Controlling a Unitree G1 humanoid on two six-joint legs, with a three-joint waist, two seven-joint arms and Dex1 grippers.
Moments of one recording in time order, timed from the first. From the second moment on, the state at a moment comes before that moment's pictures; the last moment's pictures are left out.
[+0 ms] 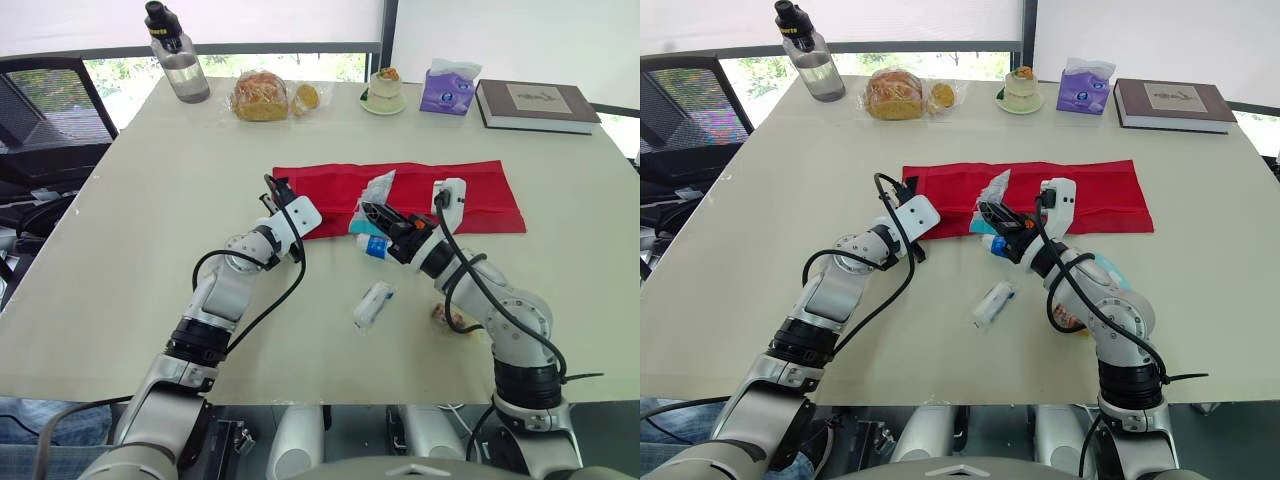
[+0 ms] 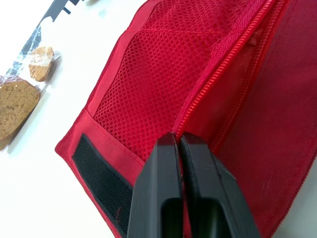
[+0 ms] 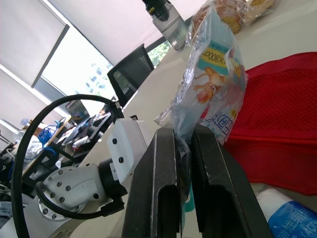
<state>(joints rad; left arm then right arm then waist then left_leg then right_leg) -0.51 0.48 -0.21 0.14 0.30 0.25 -0.48 -0.38 -0.05 0.00 -0.36 0.93 0.81 0.08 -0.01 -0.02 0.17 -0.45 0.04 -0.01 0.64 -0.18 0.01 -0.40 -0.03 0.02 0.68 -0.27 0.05</state>
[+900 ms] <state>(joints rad) -0.61 0.35 -0.21 0.13 0.19 0.20 -0.55 -0.47 0.05 -0.07 -0.08 0.97 0.87 0.08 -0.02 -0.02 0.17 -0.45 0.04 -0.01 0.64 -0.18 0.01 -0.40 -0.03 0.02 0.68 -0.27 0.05</state>
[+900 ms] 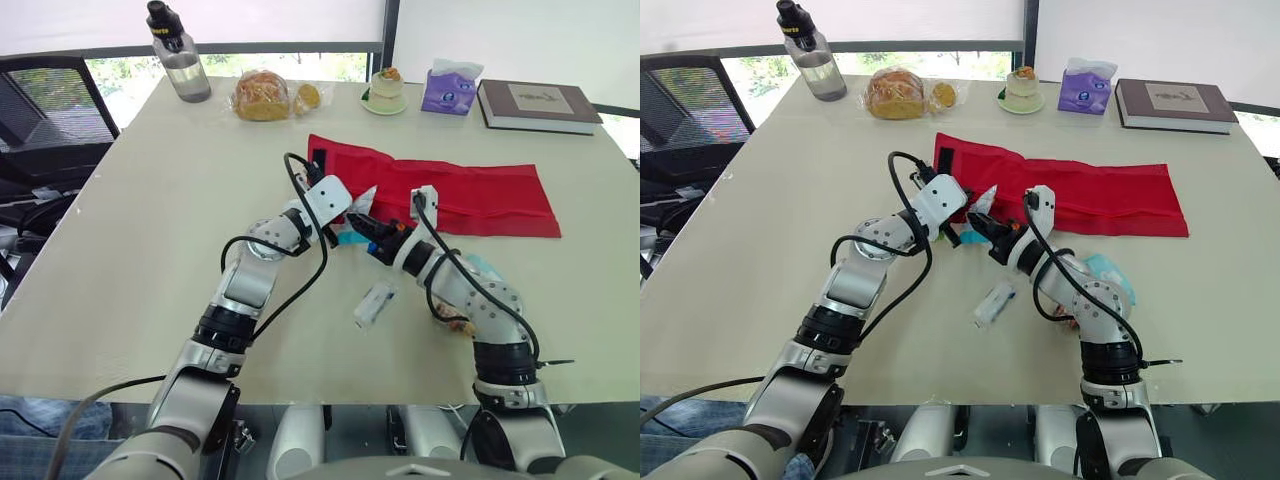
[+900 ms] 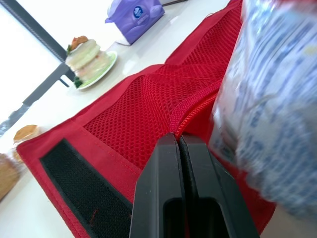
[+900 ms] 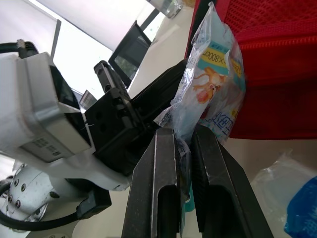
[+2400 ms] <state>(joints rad) -0.53 0.33 -0.08 0.17 -0.06 0.32 -0.58 -0.62 0.12 -0.18 0.10 0.86 0.99 -0.14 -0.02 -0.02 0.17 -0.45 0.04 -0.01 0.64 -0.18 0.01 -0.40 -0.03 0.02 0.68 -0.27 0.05</state>
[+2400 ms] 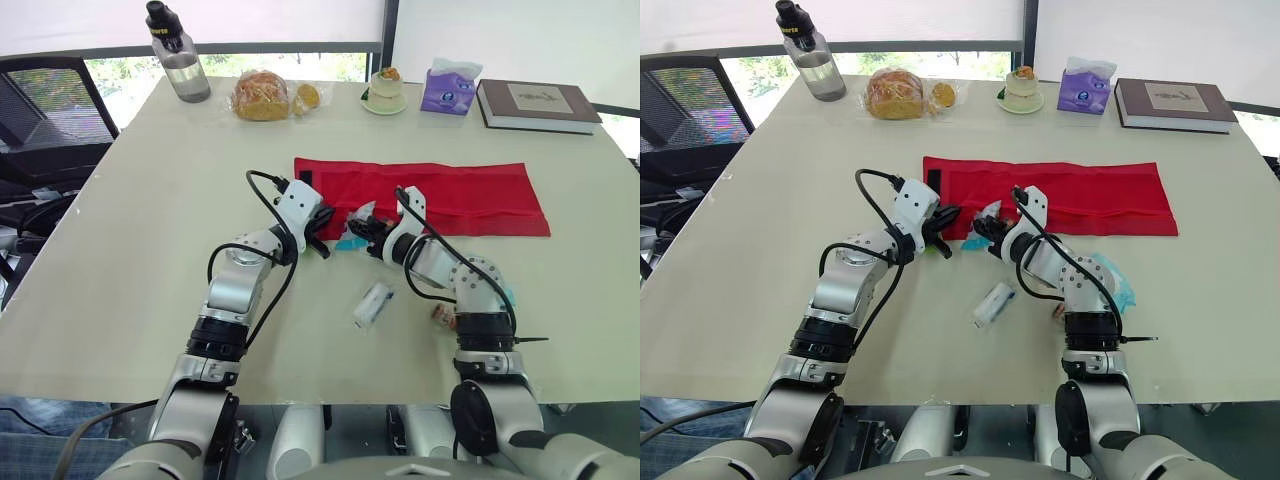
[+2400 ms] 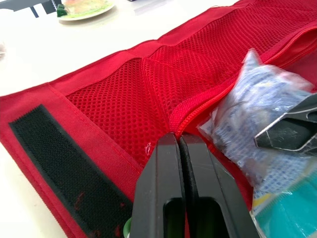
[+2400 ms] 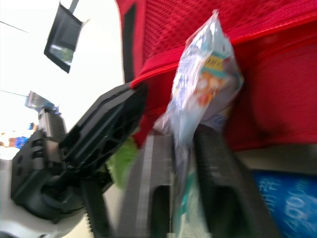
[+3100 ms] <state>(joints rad) -0.56 0.32 -0.08 0.22 -0.08 0.30 -0.59 -0.59 0.04 -0.09 -0.03 0.79 1.04 -0.11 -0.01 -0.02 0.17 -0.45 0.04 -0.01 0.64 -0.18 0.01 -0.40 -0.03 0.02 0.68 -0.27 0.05</state>
